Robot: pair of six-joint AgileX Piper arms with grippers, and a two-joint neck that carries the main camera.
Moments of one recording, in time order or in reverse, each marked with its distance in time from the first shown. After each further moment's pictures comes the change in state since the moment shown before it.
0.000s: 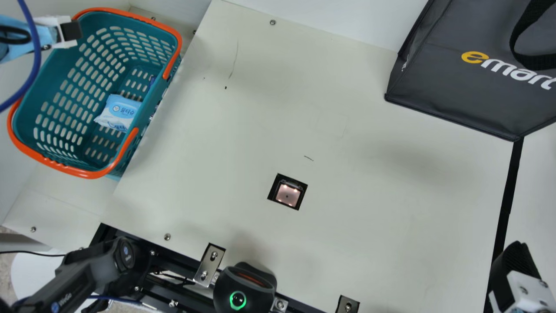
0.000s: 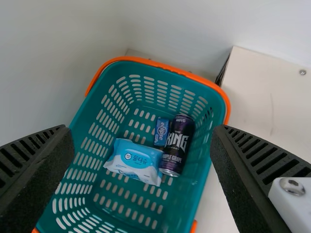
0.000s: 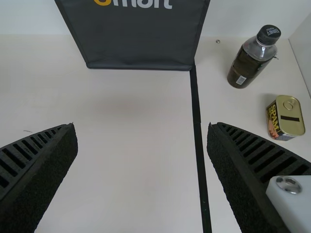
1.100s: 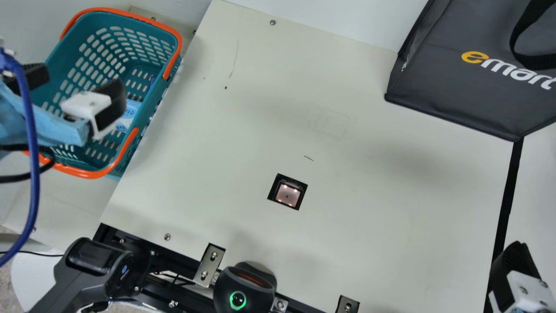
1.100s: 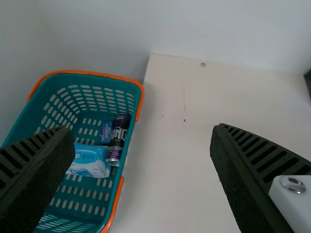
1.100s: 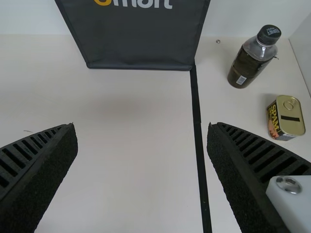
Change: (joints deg) left arm -32.0 -26.6 6.7 17.2 8.1 -28.1; right arm 0.0 0.0 0.0 0.0 0.0 0.0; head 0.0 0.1
